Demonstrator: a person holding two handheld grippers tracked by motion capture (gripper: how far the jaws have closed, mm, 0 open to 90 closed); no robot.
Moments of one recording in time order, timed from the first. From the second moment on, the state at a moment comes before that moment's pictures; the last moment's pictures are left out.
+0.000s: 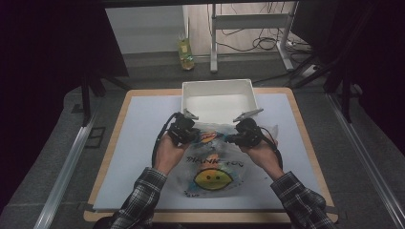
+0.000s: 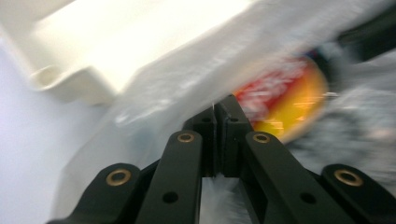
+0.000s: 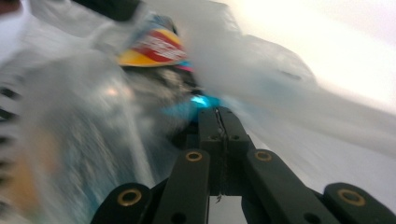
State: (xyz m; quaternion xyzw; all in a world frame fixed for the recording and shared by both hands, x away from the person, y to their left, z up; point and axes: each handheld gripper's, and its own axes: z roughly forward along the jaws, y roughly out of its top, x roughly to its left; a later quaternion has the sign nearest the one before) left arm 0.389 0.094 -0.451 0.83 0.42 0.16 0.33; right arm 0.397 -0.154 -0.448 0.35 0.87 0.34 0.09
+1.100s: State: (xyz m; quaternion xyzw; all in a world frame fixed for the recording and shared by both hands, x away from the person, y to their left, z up) left arm 0.360 0.113 -0.528 0.85 0.40 0.06 0.33; right arm 0.355 -0.185 -0.513 0.35 0.89 0.29 0.06
